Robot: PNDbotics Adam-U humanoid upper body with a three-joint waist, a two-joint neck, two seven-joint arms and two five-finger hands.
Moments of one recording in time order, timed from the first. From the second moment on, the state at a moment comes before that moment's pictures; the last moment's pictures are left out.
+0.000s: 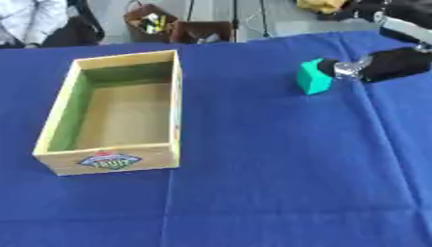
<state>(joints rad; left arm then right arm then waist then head) -0.33 0.40 0.13 -1.98 -0.07 -0.13 0.64 -0.74 -0.98 0.15 -1.66 0.61 0.09 0.53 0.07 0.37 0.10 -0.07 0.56</state>
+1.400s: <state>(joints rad) -0.35 0.40 0.12 -1.98 -0.07 -0.13 0.64 -0.89 -0.87 0.22 -1.33 0.80 0.24 0.51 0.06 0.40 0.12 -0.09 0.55</state>
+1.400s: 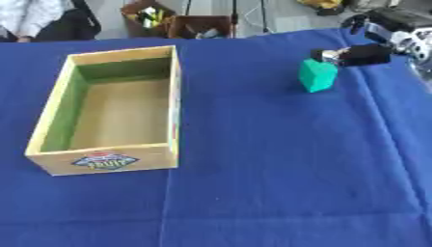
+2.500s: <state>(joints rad) -0.36 0.39 0.12 -1.98 -0.06 -0.14 0.63 -0.91 -0.78 0.25 -1.21 0.88 0.40 0.48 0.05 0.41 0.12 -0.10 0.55</state>
